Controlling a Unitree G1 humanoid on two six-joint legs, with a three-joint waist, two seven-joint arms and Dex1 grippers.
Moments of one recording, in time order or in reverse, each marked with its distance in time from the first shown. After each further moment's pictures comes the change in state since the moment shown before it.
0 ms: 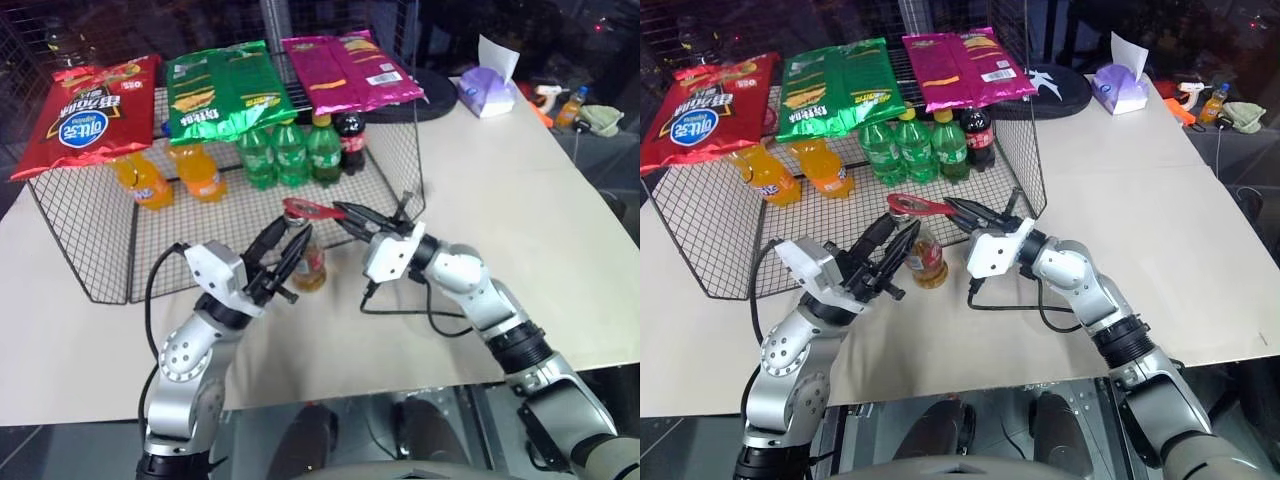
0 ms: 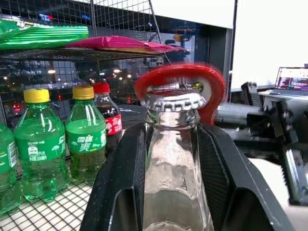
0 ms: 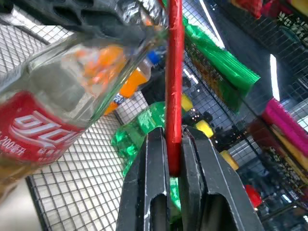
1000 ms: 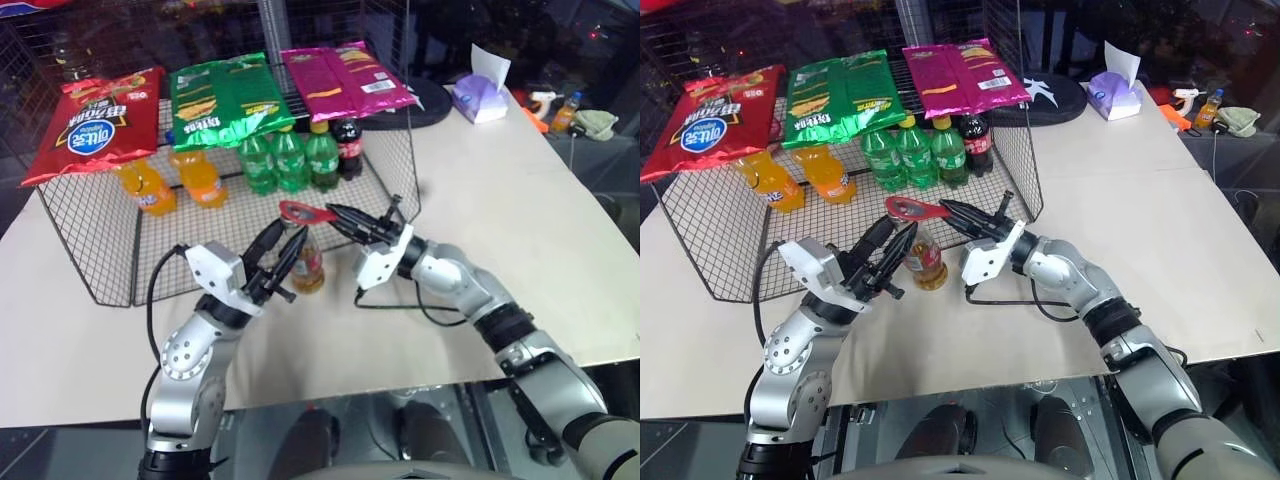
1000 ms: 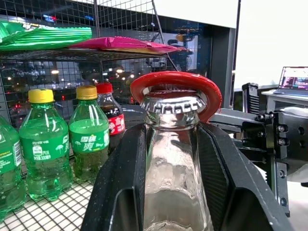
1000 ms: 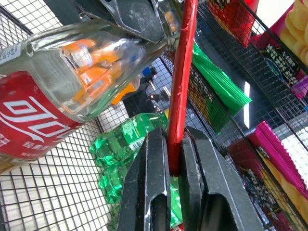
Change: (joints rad) left arm -0.004 -0.007 0.009 0.044 -0.001 -0.018 -0.004; right arm -0.156 -0.005 0.040 0.299 -0.206 -0.261 -0.233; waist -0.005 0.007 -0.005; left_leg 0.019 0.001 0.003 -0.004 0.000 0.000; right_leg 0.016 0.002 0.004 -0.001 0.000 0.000
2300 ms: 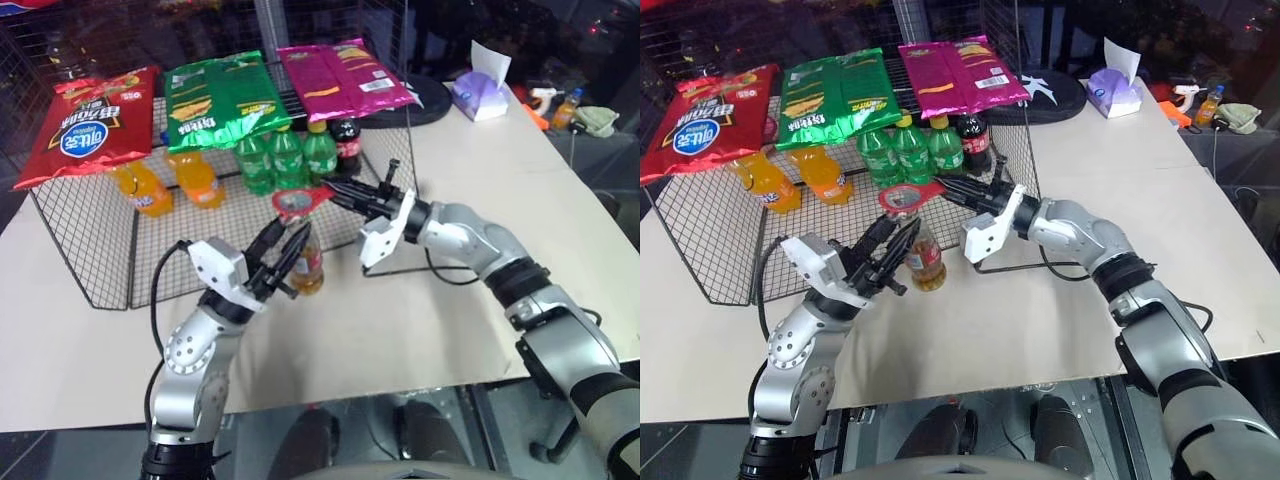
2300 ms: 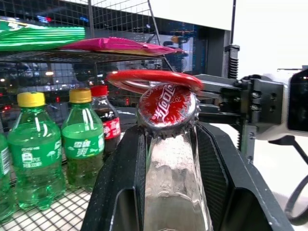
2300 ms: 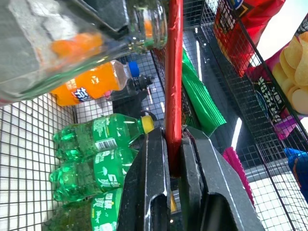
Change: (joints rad) left arm -0.023 0.000 -0.010 0.016 -0.006 -0.006 -0.009; right arm -0.208 -0.059 0.008 0.097 -0.081 -0.053 -0.052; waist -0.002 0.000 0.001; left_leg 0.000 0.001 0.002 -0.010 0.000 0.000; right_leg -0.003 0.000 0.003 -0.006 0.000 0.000
